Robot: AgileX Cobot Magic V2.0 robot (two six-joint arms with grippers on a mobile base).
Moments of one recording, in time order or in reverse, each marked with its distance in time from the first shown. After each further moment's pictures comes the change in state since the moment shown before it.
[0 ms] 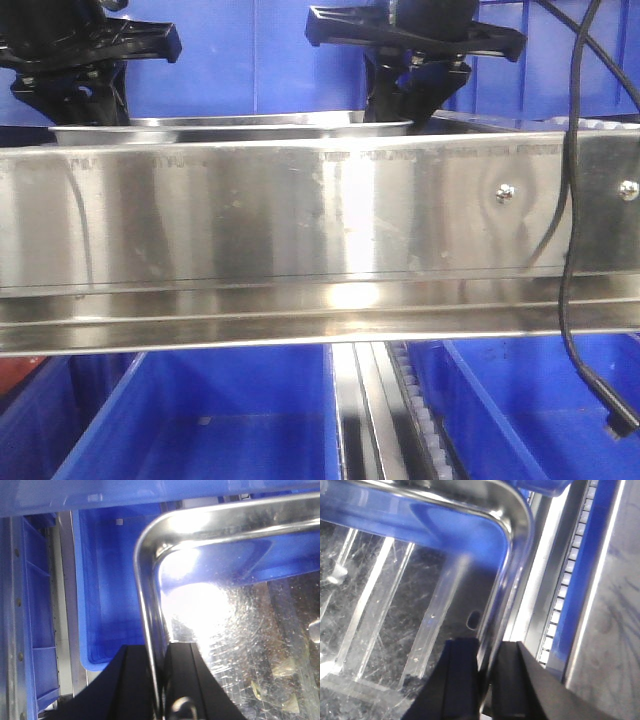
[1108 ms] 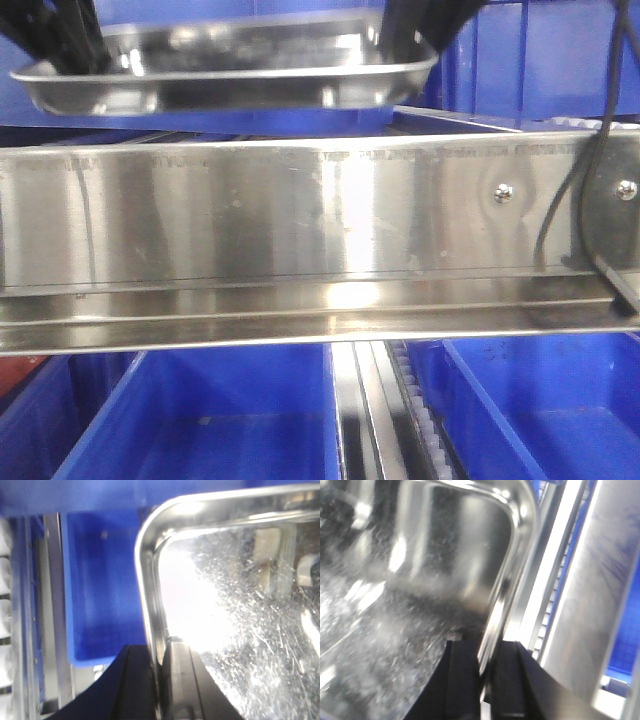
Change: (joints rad) left arm -0.008 -0.199 0.002 -0.026 0.089 -0.006; right arm 0.006 -0.193 0.000 0.025 0.119 0.002
